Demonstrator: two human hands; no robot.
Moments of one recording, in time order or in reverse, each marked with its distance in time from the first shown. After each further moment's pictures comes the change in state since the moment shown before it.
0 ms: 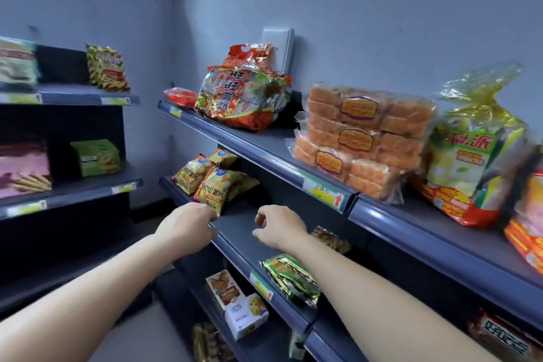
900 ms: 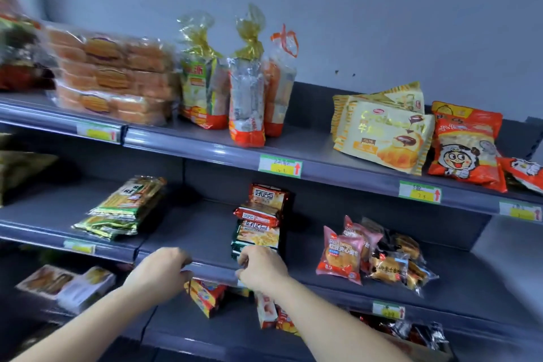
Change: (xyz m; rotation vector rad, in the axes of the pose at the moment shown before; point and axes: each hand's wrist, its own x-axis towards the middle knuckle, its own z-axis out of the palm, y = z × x) left_hand -0.211 0.271 0.068 -0.139 -0.259 0.596; right_hand -0.401 0.151 0.000 0.104 0.111 0.713
